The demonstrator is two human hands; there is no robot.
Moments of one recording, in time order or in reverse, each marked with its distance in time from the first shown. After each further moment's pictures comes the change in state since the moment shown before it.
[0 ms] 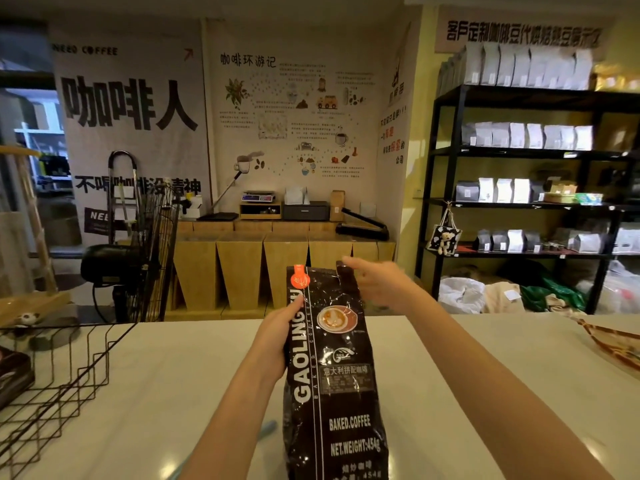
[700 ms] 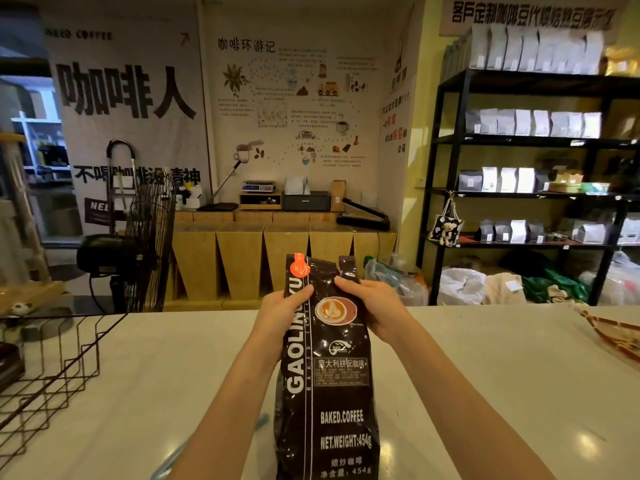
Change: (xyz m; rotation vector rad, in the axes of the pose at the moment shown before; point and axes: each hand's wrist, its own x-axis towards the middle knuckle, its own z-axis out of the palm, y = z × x) left_hand 0.008 0.008 0.015 0.183 0.081 0.075; right_hand -0.018 0.039 0.017 0.322 -0.063 -0.004
